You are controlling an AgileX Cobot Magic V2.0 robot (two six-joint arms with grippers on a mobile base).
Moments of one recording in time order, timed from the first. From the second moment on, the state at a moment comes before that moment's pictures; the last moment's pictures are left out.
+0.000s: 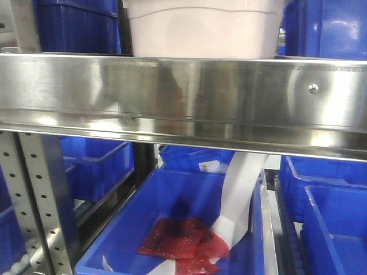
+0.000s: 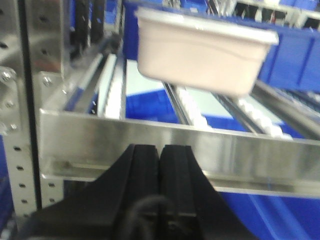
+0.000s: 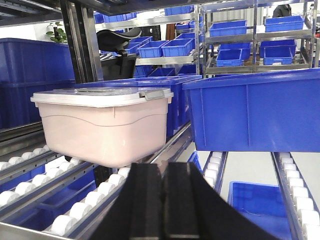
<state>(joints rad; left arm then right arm) -0.07 0.24 -0.45 -0.70 0.47 0.53 -0.11 0.19 -0.41 0.78 0.26 -0.59</state>
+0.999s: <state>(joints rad) -0.20 -0.01 0.03 -0.15 0.11 0.10 -0.11 0.19 -0.41 0.78 0.26 -0.59</state>
